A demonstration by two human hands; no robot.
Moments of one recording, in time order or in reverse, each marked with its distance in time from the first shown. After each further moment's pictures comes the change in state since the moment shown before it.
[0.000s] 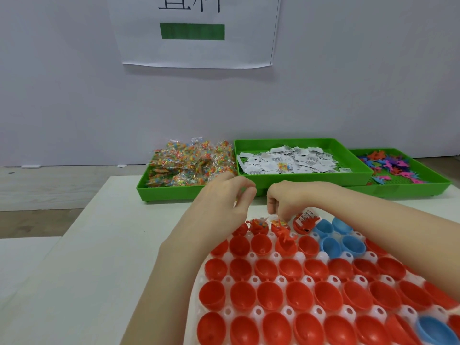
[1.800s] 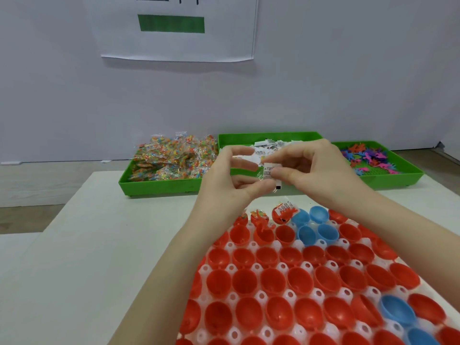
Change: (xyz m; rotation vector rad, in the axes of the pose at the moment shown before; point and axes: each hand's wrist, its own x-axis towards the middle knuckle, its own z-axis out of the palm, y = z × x) left_hand 0.000 0.042 0.011 -0.769 0.126 -0.121; right_hand -0.100 0.000 0.003 0.677 0.838 -0.337
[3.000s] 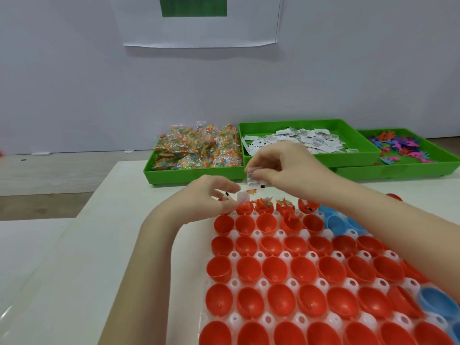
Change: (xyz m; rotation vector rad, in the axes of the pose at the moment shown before) left_hand 0.004 -0.041 -0.069 0.515 -0.363 -0.325; right_hand 0.025 0.000 0.054 -0.044 -0.248 -0.017
